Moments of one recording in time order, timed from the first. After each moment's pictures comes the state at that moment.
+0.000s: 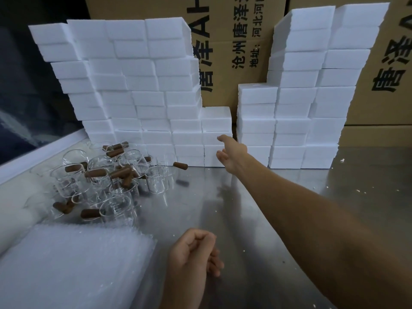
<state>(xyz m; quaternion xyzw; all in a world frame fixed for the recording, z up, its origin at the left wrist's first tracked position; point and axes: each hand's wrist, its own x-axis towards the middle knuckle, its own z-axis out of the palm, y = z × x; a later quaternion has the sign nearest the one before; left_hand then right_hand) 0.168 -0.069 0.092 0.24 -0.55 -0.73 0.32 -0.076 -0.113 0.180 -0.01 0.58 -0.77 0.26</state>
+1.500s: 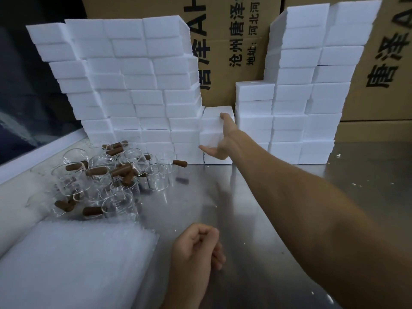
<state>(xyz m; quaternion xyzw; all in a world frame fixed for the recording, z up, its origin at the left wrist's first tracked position) 0.168 -0.072 0.083 0.21 -0.59 -0.71 0.33 -0.068 -0.123 0.224 0.09 0.48 -0.78 0.40</state>
